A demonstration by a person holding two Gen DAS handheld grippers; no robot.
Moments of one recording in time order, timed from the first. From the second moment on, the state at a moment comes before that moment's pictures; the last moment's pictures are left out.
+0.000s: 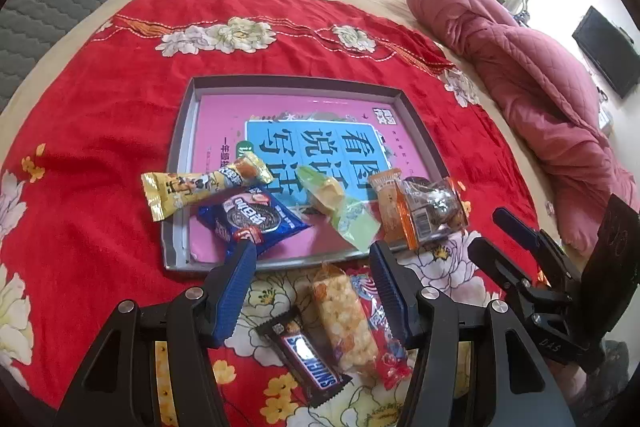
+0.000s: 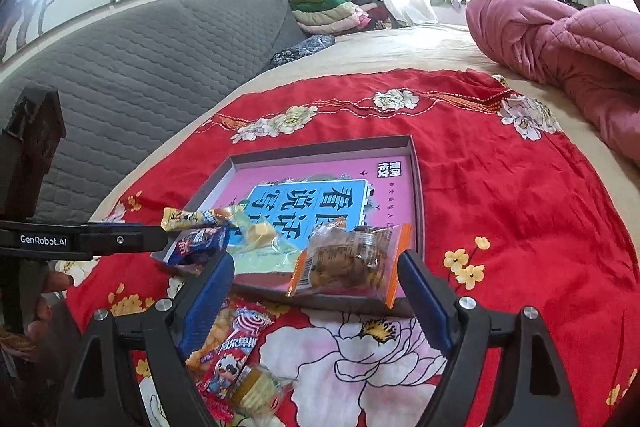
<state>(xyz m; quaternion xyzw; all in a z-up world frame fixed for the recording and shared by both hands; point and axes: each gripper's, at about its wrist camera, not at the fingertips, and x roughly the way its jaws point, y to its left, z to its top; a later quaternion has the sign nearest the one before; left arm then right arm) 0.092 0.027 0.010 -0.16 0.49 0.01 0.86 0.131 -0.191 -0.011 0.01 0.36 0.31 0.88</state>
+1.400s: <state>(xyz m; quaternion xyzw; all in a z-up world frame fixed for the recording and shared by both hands) 0.051 0.036 -0.047 -0.18 0.57 0.00 0.80 0.082 -0.175 -0.030 -0.14 0.42 0.32 0.84</state>
